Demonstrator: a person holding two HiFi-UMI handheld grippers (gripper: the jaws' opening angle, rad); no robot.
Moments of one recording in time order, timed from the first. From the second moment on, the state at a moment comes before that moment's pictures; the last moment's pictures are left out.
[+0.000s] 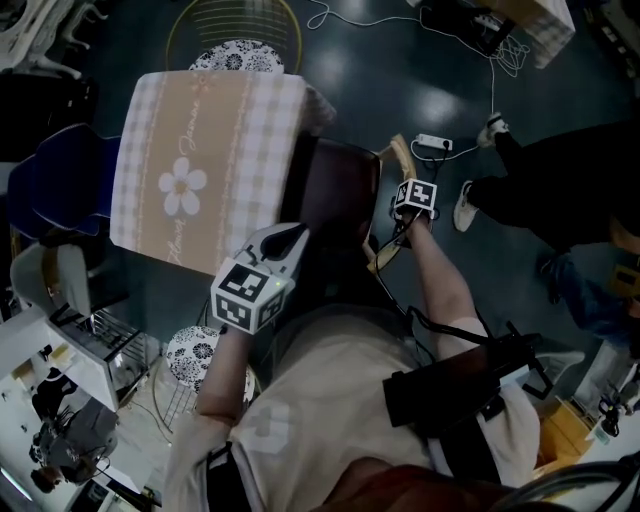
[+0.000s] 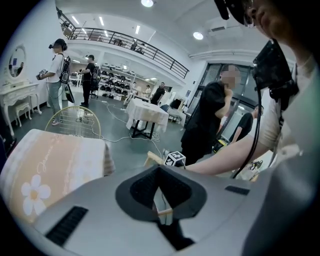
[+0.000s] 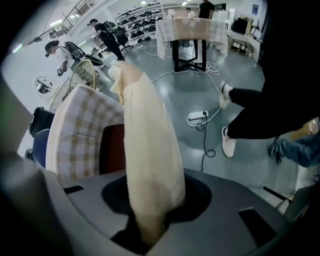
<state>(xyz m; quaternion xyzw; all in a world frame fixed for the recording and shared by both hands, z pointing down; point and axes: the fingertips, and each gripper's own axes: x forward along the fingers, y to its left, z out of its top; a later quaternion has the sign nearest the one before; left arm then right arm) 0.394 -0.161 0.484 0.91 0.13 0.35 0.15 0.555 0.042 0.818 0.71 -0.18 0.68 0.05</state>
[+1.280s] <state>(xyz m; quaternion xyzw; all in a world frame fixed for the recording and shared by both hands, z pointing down) 0.401 -0.155 0.492 0.91 0.15 0.36 0.14 0.582 0.092 0.812 0.73 -0.13 0.67 0.02</state>
